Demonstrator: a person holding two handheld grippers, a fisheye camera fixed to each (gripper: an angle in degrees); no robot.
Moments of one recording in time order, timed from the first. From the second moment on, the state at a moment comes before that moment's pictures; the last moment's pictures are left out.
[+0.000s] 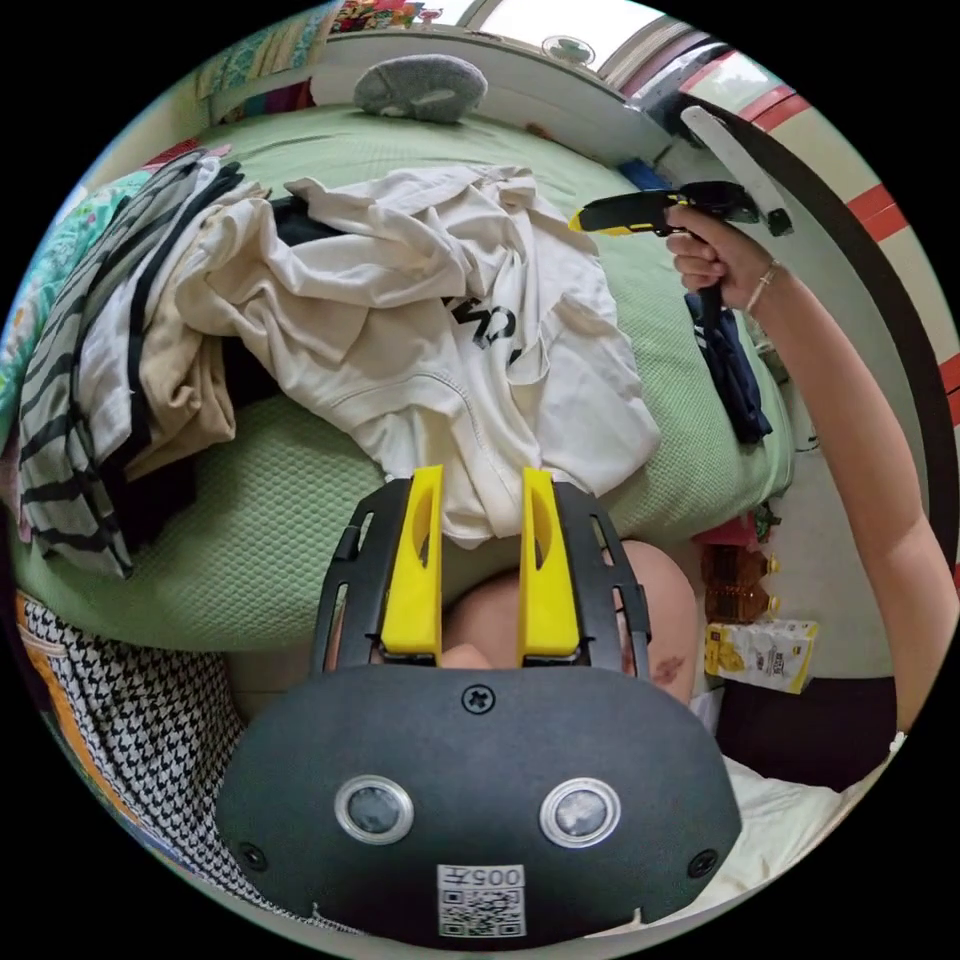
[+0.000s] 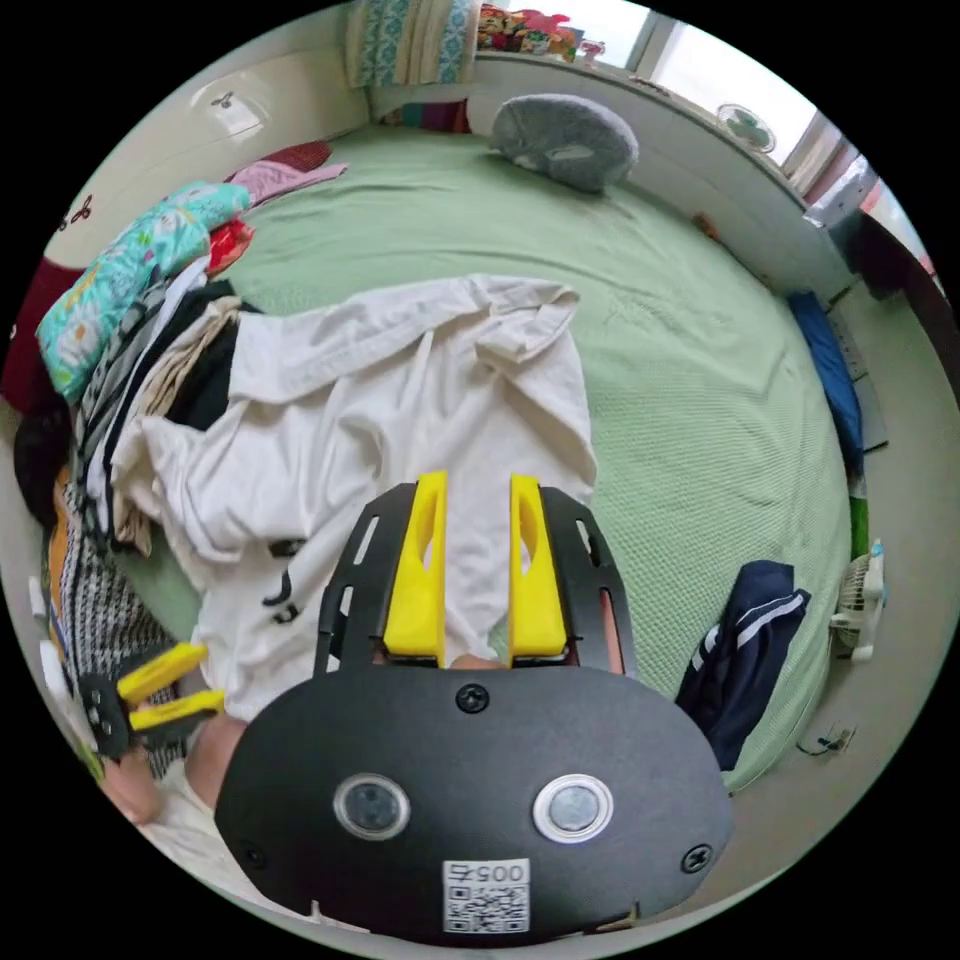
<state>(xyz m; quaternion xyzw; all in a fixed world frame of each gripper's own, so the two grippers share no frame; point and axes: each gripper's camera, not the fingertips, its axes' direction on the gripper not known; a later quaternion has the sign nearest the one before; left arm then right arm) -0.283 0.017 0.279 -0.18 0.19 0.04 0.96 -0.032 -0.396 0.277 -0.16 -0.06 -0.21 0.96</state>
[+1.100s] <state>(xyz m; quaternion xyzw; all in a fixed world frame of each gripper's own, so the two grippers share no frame) -0.403 0.018 0.178 -0.12 0.17 -0.03 0.98 -0.101 -0.263 0.151 -0.13 -0.13 -0.36 0.91</state>
